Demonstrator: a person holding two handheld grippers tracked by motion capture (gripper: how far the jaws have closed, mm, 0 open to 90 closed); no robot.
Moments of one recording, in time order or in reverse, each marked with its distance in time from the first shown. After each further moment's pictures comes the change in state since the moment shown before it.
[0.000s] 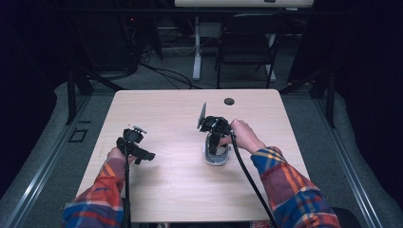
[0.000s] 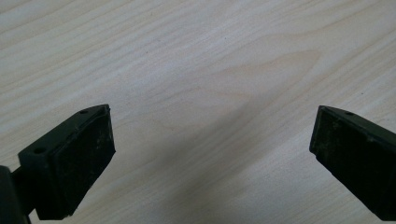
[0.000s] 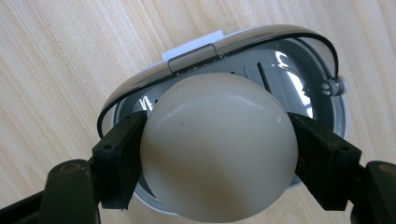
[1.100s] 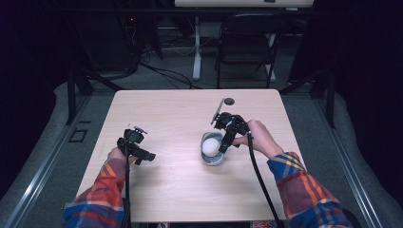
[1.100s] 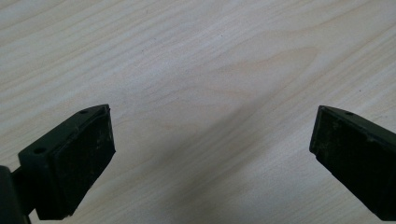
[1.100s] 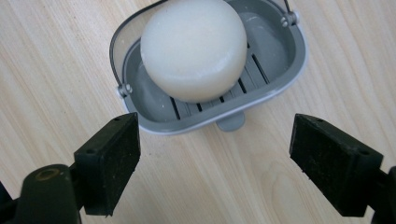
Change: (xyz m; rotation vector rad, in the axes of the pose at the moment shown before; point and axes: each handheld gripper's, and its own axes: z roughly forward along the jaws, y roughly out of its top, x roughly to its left) left arm -0.002 0.000 0.001 0.007 -0.003 0.007; right arm 0.001 -0.050 -0.039 -0.127 -0.024 0.040
